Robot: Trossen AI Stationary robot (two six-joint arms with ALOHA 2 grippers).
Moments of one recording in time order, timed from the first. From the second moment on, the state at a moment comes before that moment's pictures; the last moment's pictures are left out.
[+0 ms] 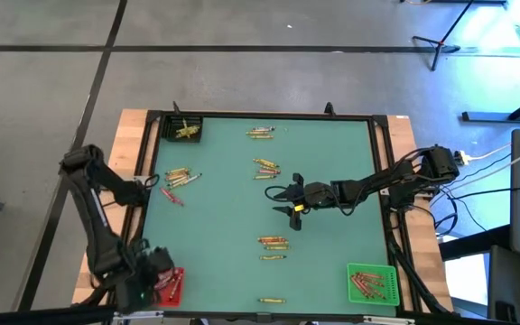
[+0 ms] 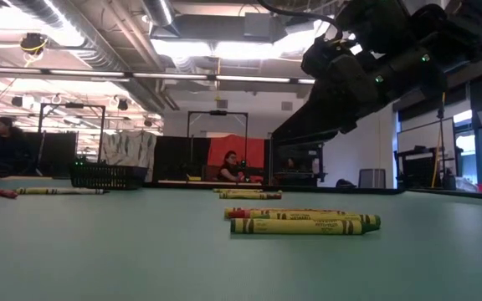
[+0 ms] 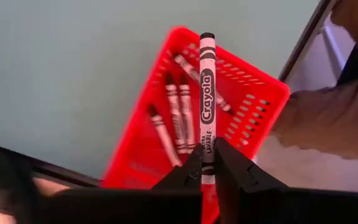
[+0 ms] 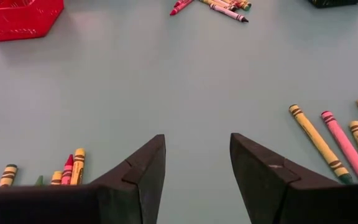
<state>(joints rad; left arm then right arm) -1.10 1.56 1.26 -1.07 -0.10 -1.59 0.13 1.62 0.62 0.53 0.14 0.15</state>
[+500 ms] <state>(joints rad) -1.10 1.65 1.26 -1.04 -0.08 -1.72 0.13 1.62 0.62 0.53 0.14 0.15</state>
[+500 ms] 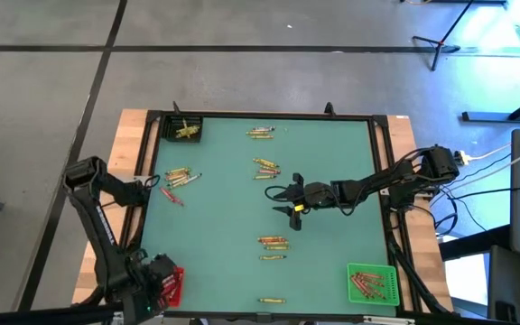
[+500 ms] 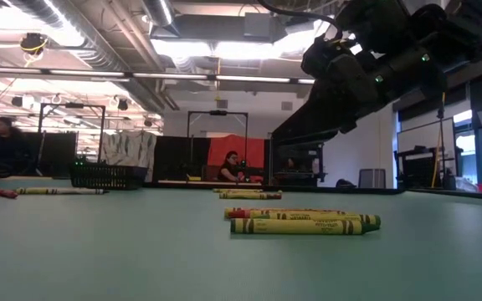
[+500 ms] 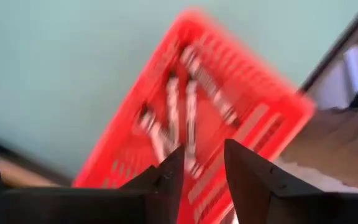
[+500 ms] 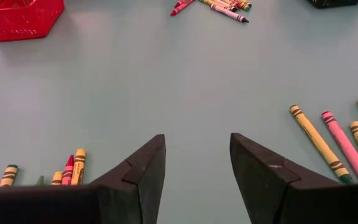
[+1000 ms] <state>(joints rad) -0.71 1.47 1.26 -1.03 -0.80 -0.85 0.13 1.62 0.62 0.52 0.14 0.15</state>
